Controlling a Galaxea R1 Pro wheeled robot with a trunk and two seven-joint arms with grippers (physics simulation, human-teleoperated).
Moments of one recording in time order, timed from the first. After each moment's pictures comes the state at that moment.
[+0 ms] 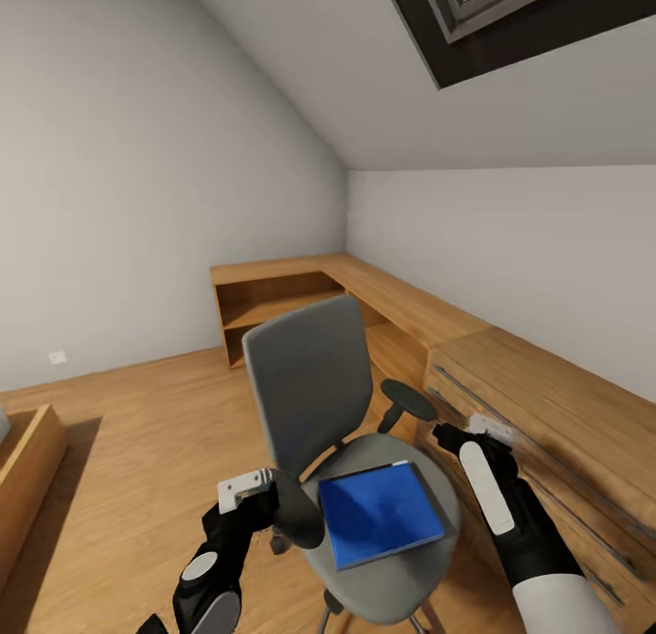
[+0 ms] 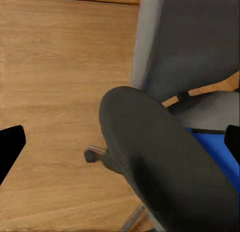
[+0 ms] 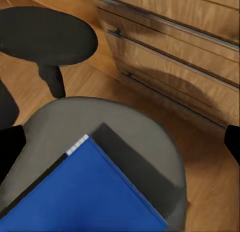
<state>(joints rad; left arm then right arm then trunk) -0.19 0.12 -0.61 -1.61 0.71 0.29 0.87 -0.53 -0.01 0.00 -1.23 -0.60 0.62 -0.64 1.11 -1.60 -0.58</state>
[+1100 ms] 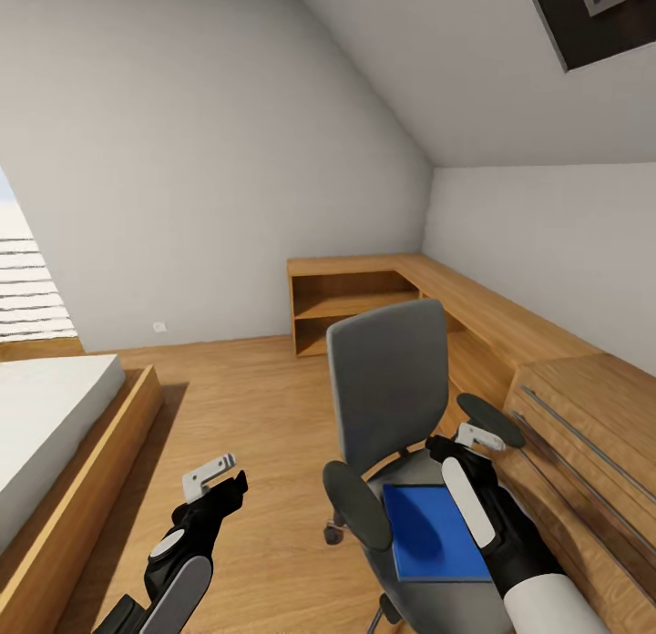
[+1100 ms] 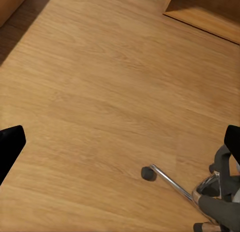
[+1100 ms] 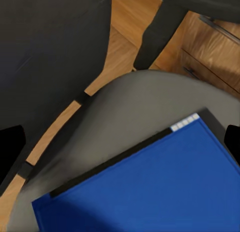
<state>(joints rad) -0.19 0.13 -0.43 -1.61 0.80 0.30 0.87 -0.53 -0.02 0.10 -1.10 -0.53 0.49 -0.64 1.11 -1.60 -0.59</state>
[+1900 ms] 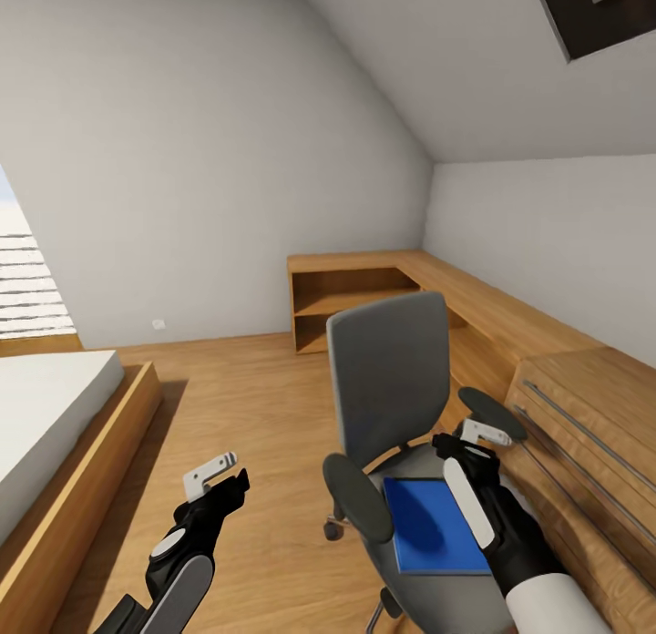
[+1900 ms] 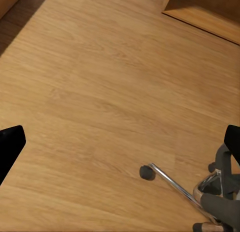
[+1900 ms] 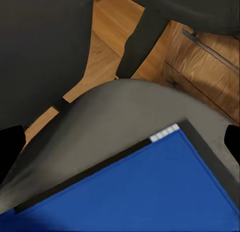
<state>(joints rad) -0.19 0.12 -0.43 -1.62 0.80 0.30 0.87 -0.53 -0.02 0.10 -1.11 -0.44 0.49 -0.64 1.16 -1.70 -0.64</state>
